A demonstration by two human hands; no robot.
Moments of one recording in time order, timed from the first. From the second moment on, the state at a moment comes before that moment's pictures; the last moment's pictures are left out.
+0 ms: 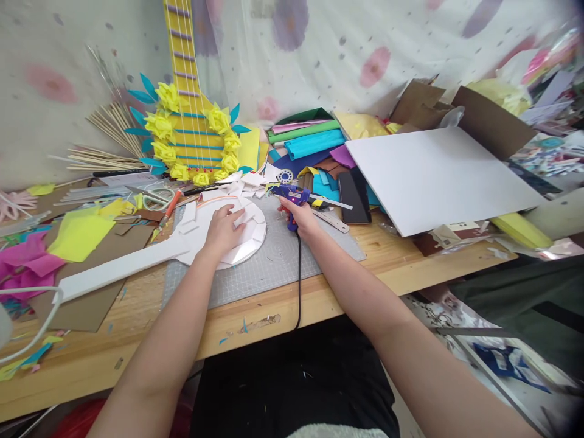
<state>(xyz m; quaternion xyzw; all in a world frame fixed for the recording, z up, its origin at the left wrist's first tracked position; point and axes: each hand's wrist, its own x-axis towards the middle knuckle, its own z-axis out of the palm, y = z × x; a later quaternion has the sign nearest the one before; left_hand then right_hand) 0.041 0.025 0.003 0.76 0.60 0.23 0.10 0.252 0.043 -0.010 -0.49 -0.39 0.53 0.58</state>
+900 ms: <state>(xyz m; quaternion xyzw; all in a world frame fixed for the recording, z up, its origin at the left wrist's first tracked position) 0.035 0.024 0.005 0.74 0.62 0.22 0.11 0.252 0.047 -0.012 -0.49 -0.36 0.53 0.59</state>
